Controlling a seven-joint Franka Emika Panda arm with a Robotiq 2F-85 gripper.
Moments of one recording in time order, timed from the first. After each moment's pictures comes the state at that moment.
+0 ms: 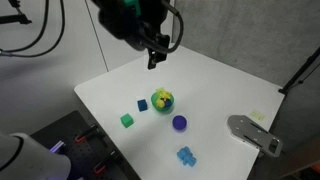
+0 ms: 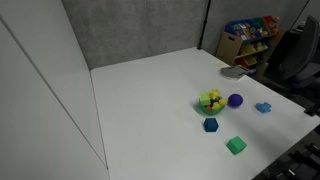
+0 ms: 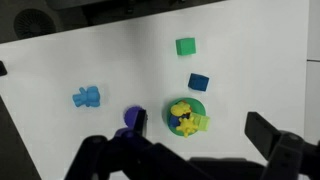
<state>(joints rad) -0.10 -0.39 -0.31 -2.15 0.11 1.65 -0.14</state>
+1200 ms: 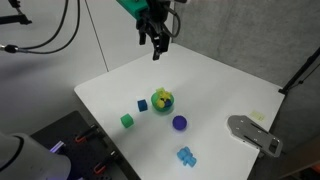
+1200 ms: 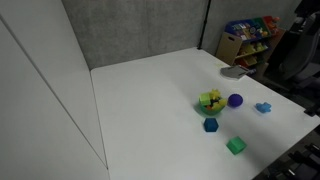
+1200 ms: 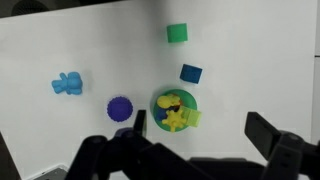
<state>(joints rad) -0.09 -0.21 -0.15 -2.07 0.15 1.74 -0.05</state>
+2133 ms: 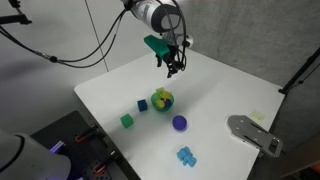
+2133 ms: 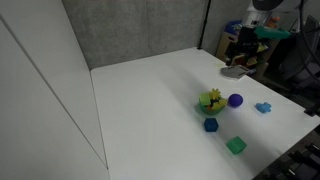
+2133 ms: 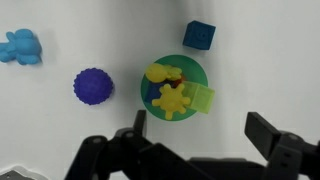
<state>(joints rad) -0.04 0.31 -0.06 -1.88 0.17 2.07 0.05</state>
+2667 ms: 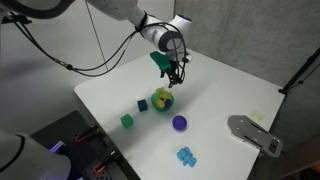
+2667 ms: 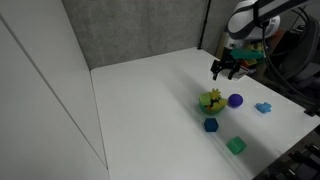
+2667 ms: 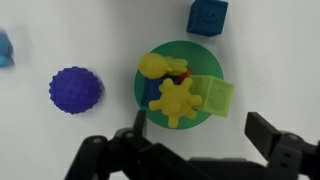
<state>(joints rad) -0.02 0.56 -0.05 -1.75 0.17 2.14 0.14</state>
